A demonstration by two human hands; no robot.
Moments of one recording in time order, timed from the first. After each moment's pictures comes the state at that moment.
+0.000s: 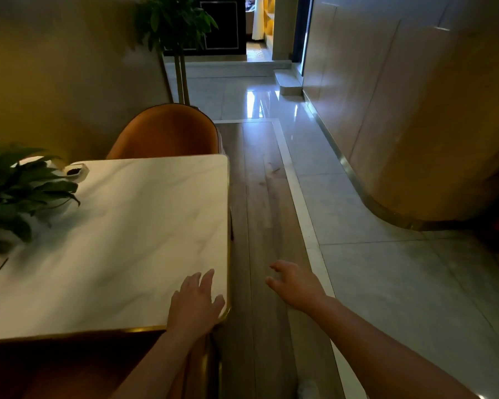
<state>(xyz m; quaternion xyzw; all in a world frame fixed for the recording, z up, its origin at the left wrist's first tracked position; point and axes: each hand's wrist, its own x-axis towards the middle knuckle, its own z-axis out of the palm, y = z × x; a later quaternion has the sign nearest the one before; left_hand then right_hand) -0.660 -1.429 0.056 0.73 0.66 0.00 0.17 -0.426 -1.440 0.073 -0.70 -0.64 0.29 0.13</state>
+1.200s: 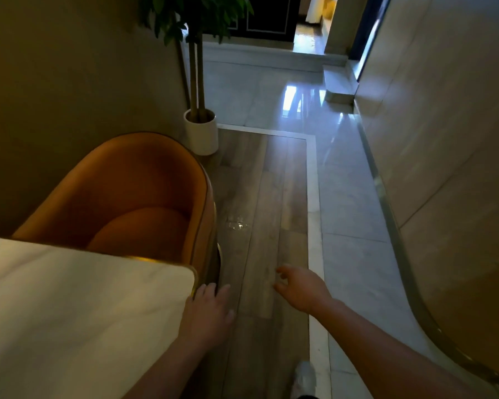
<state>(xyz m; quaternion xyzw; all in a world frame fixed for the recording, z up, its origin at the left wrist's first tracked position) -0.429 -0.805 0.034 0.71 0.68 -0.03 0.20 -0.207 -0.756 0.069 -0.65 -0.69 0.31 0.02</state>
